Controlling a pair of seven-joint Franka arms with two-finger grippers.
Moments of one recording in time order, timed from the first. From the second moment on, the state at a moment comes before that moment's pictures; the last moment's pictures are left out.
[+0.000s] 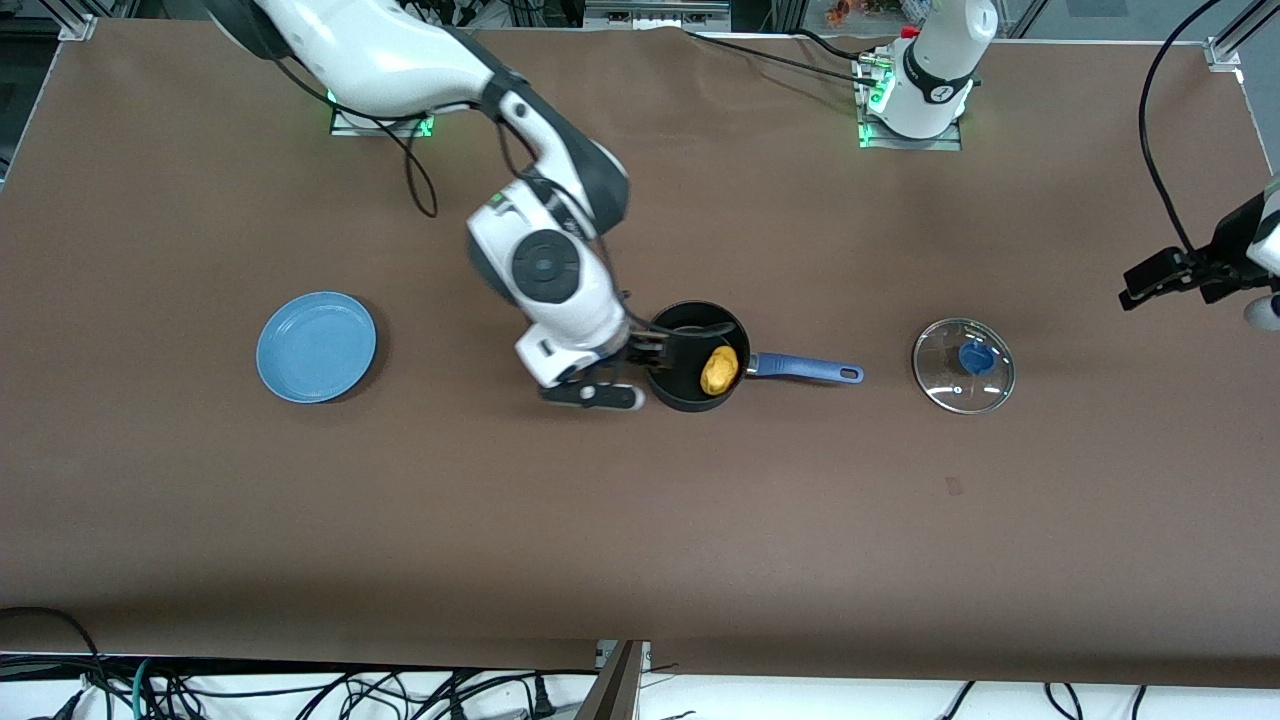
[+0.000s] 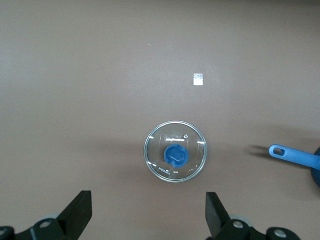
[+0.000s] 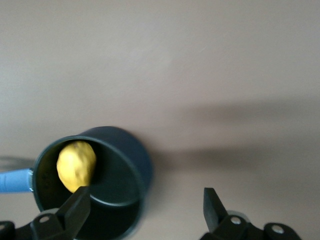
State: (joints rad) left arm 0.09 0.01 0.03 -1.75 0.01 1.78 -0.01; right arm 0.44 0.76 0.27 -1.13 -0.05 1.93 0.71
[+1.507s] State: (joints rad) left arm 0.09 -0.01 -0.03 -1.68 0.00 1.68 -0.05; right arm -0.01 0.09 0.05 -1.43 -0.05 1.45 0.02
